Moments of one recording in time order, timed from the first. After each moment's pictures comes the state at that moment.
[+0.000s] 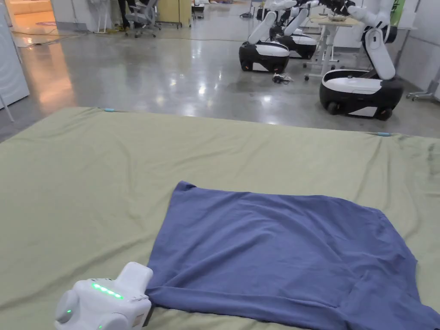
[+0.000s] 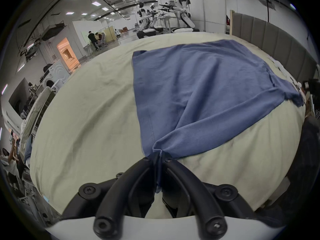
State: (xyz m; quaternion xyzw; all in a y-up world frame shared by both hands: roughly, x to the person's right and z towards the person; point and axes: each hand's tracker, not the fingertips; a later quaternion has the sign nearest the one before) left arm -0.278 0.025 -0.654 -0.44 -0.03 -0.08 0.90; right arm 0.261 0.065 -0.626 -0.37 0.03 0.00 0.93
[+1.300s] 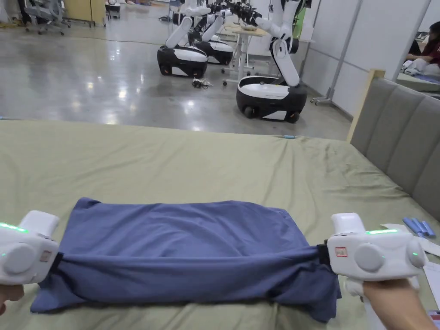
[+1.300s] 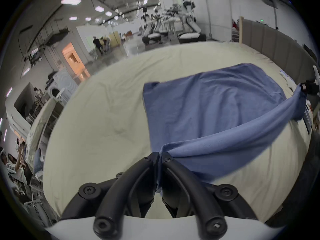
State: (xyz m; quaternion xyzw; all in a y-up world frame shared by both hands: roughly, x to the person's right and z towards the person) left arm -0.254 0.072 -0.799 -0.45 0.00 -0.10 0.89; right arm 0.280 0.083 -0.810 -0.40 0.00 0.07 0.91
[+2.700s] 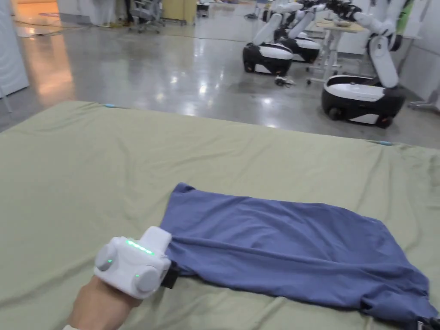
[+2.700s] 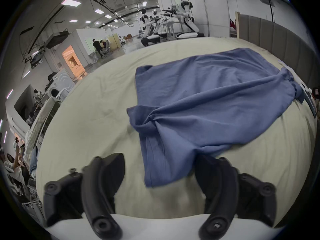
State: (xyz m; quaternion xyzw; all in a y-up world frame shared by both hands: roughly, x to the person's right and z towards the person) left arm -0.264 0.001 -0.763 -0.42 -0.01 -0.12 0.90; right arm 0.245 0.058 -0.675 -0.35 0.01 0.00 0.94
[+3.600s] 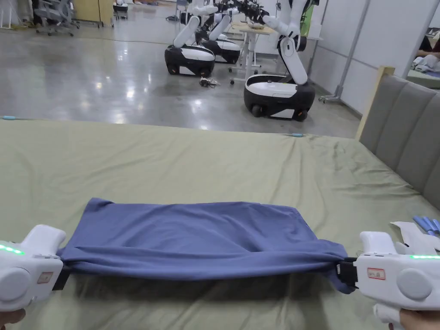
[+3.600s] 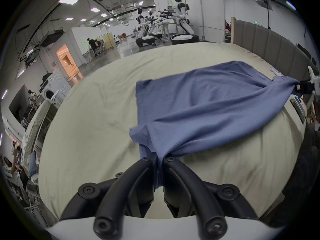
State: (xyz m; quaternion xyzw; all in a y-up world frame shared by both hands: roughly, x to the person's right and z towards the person) left arm -0.254 0.097 -0.719 -0.41 -0.04 -0.11 0.90; right arm 0.304 0.104 -0.734 -0.39 0.03 0.00 0.92
